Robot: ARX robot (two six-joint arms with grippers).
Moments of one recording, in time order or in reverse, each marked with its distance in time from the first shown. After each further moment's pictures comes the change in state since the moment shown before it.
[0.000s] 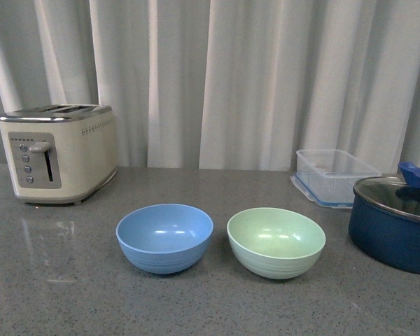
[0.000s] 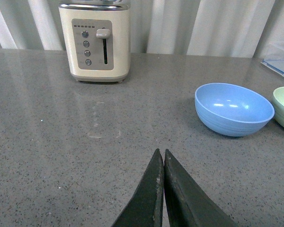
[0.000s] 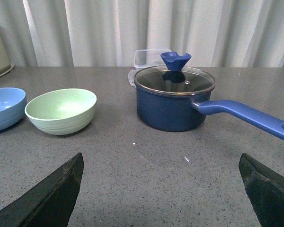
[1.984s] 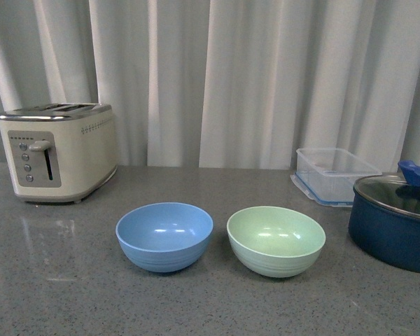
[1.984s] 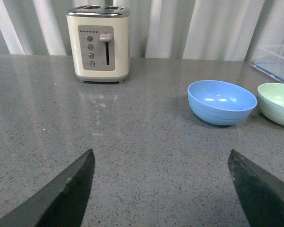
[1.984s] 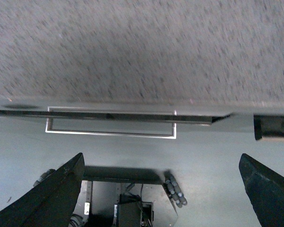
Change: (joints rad) left arm 0.000 -0.684 -0.054 -0.604 0.002 0.000; right arm 0.081 0.754 0.435 -0.552 -0.038 0.066
